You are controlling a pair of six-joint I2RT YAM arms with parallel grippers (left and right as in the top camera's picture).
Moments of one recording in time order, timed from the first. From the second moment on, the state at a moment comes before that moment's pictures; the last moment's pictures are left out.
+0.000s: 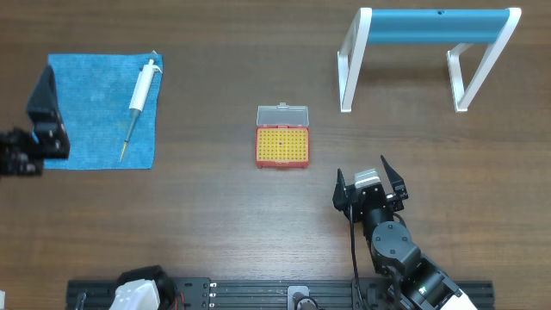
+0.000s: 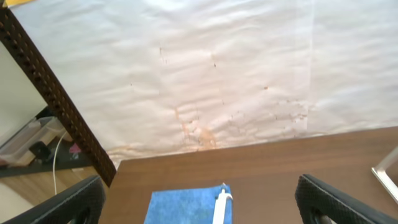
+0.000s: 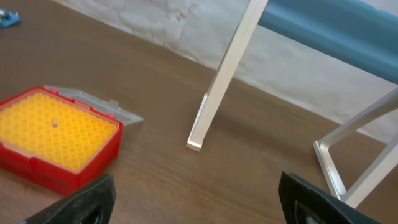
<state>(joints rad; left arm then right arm) 0.23 1.10 2.14 -1.22 0.14 0.23 0.75 0.36 0.13 -0.02 0.57 -0.20</state>
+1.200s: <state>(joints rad) 0.05 0.56 1.33 -0.67 0.19 0.20 0.24 0.01 0.13 -0.46 0.56 -0.20</state>
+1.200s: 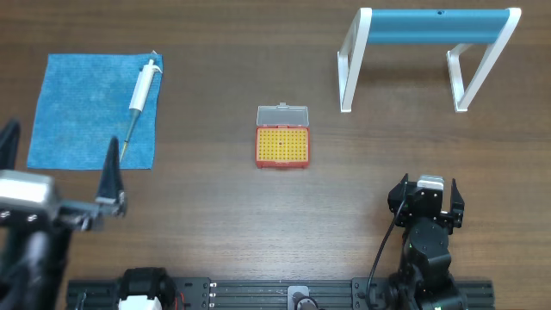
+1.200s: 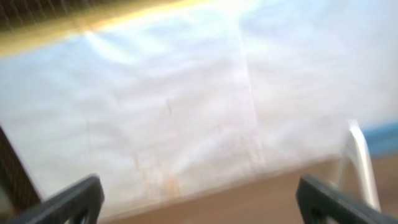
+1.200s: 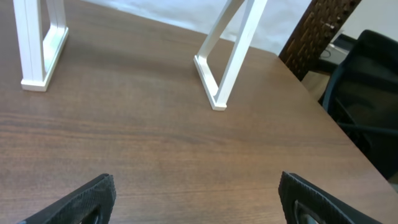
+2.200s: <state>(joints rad) -0.04 0.01 0.01 -0.07 0.02 -0.03 0.24 0.01 0.13 -0.46 0.56 -0.20</state>
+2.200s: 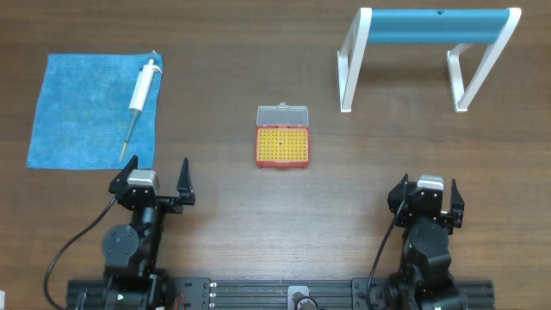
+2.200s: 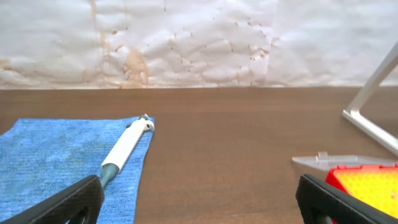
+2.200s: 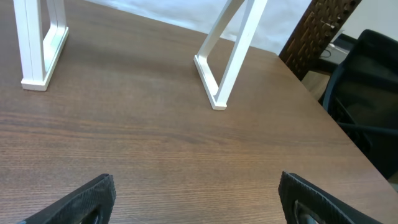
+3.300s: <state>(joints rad) -0.04 0.01 0.01 -0.07 0.03 0.00 0.02 0.01 0.13 -0.45 0.50 -0.20</state>
